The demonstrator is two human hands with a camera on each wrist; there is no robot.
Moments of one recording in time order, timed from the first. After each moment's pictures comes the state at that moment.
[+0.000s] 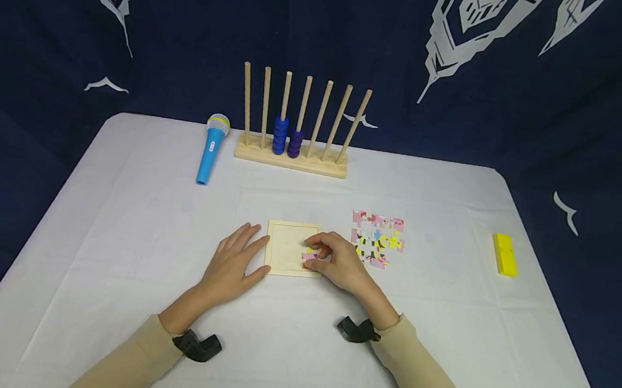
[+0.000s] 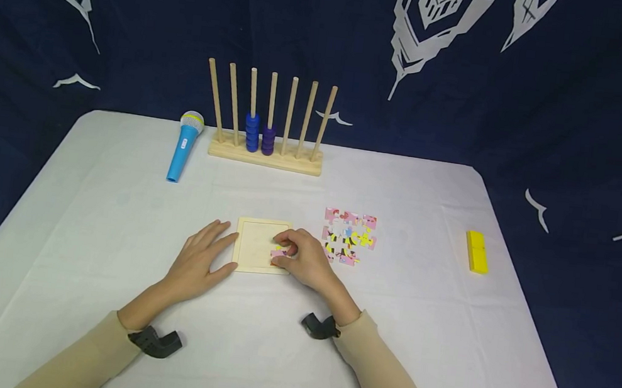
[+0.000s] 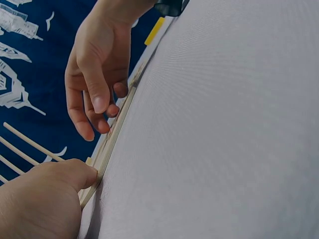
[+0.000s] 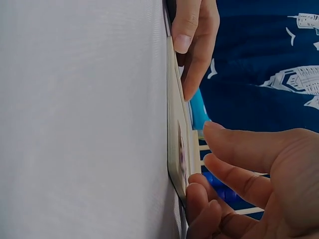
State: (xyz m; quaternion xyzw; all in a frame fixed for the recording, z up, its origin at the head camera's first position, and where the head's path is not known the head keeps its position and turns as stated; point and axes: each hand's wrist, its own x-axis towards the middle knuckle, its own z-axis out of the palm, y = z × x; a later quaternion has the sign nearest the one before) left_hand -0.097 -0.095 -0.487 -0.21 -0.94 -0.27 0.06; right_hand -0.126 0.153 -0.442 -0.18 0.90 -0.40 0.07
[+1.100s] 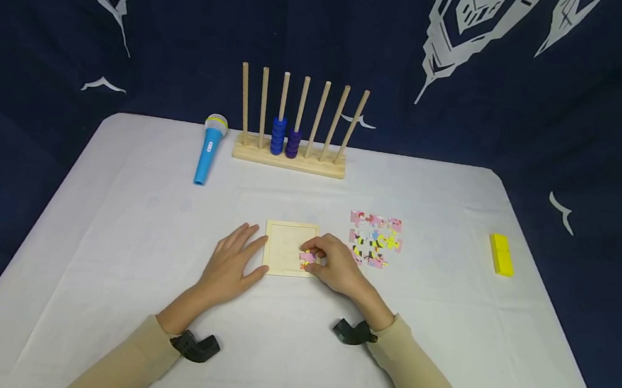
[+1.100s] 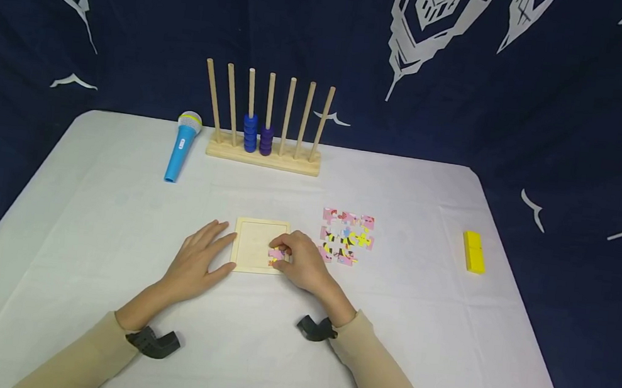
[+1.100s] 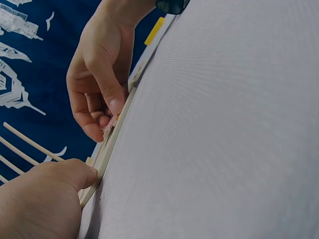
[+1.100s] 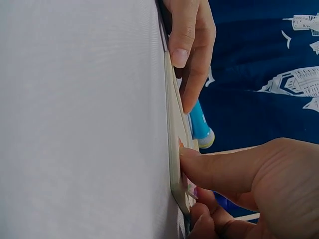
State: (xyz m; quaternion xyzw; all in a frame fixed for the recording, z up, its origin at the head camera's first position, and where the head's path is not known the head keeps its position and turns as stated) left_hand -0.096 -0.095 -0.488 -0.21 -0.93 -0.28 0.07; right_hand -0.122 0.150 -0.447 -0.20 0.92 -0.34 0.06
